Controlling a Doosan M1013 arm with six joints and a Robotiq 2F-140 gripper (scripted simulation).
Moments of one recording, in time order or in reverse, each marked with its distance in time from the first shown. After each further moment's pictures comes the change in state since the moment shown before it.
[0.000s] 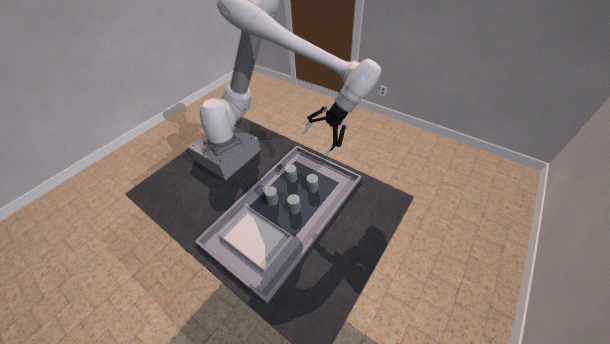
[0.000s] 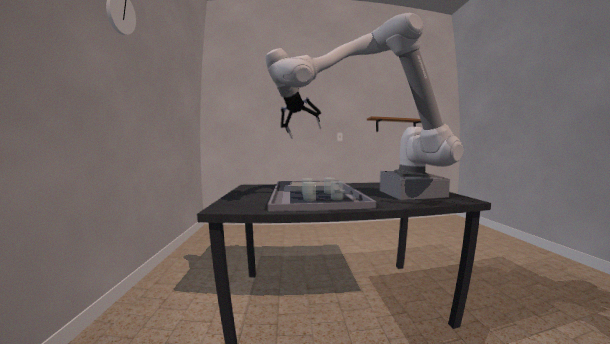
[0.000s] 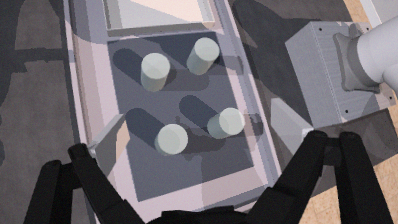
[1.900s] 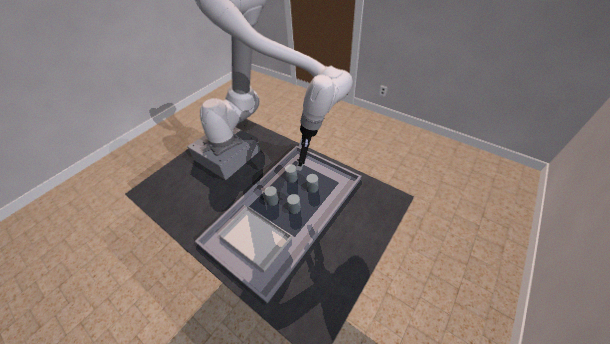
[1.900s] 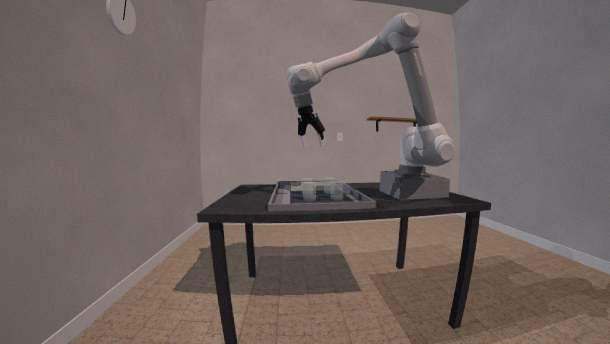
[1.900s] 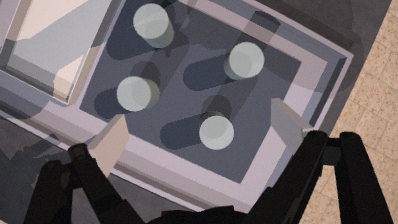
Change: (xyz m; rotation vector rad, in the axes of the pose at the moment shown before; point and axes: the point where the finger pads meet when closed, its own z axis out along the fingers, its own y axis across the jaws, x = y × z) arm 0.014 0.013 0.099 -0.094 -0.435 0.897
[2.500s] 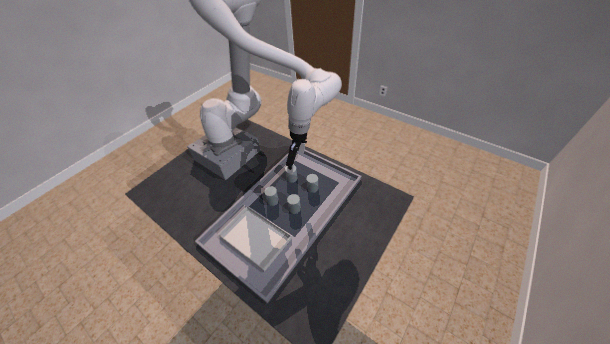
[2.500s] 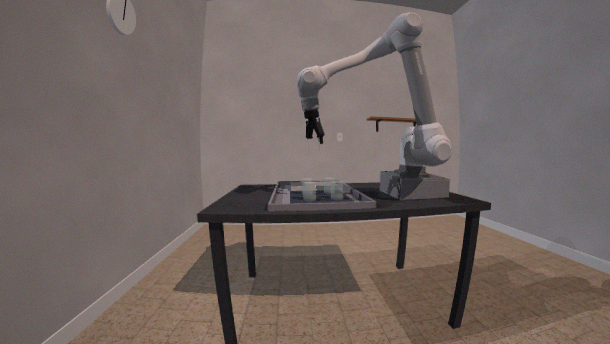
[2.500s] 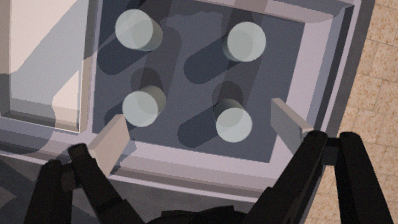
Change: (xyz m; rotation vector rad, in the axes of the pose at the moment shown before) arm 0.015 -0.008 0.025 -0.027 -0.132 0.269
